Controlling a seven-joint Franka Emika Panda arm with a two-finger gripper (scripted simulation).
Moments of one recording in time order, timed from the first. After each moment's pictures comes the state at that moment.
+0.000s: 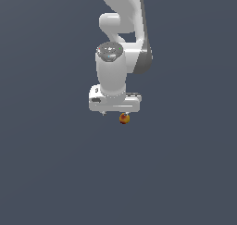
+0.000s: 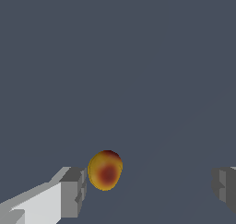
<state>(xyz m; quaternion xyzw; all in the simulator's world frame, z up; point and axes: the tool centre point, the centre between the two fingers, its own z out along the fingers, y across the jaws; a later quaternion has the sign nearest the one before) -0.004 -0.014 0.170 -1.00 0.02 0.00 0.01</state>
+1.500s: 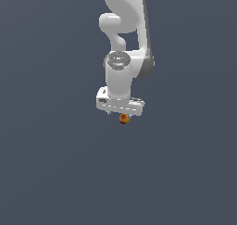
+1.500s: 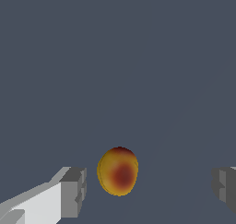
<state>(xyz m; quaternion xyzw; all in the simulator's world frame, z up) -0.024 0.004 0.135 -0.99 0.10 0.01 0.01</state>
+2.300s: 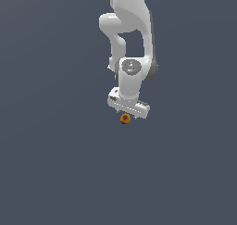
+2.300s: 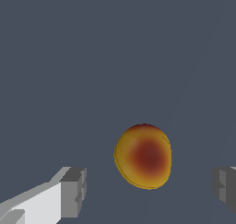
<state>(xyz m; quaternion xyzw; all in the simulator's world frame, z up) -0.058 0.044 0.088 -0.98 0.21 0.00 0.00</state>
